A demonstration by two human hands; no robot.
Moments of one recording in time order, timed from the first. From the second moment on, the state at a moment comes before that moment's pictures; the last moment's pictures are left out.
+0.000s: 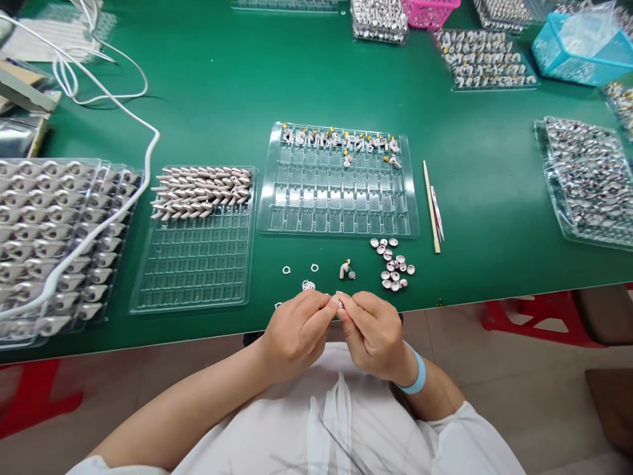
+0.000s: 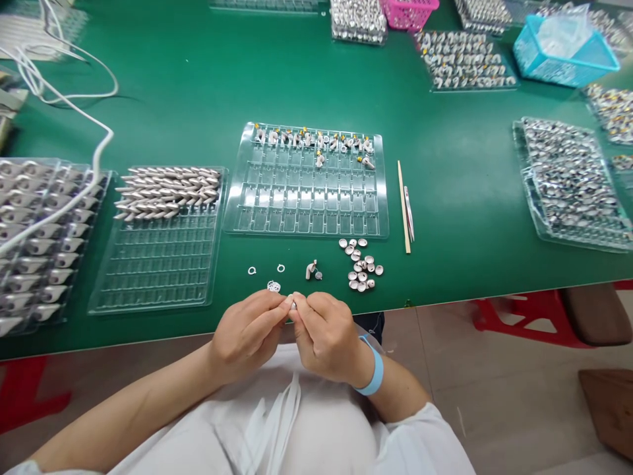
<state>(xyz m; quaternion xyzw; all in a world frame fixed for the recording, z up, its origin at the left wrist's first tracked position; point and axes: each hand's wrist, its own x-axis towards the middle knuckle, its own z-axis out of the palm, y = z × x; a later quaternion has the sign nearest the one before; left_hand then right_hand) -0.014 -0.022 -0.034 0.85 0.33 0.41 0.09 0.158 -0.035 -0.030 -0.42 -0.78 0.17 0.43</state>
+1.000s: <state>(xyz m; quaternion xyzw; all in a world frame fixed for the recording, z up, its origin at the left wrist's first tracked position) -0.012 -0.014 -0.037 0.85 0.38 0.36 0.07 0.151 -0.028 -0.041 -0.43 -0.79 0.15 0.42</state>
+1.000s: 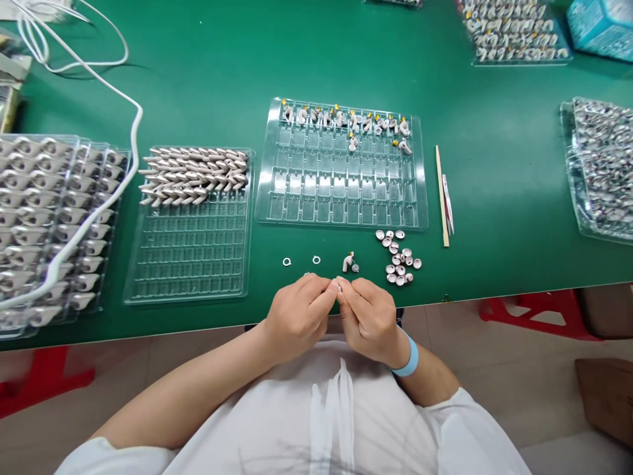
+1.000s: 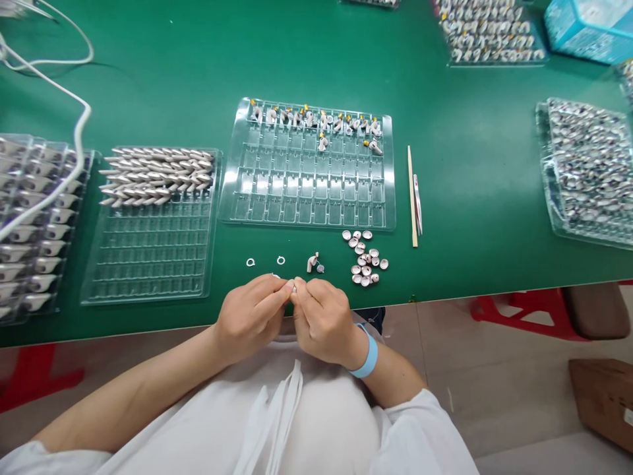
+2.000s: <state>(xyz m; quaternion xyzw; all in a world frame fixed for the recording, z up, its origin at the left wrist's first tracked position) -0.017 -0.004 -0.017 0.63 0.38 0.43 0.52 0.172 -0.025 -0.036 -0.36 -0.76 0.27 0.46</state>
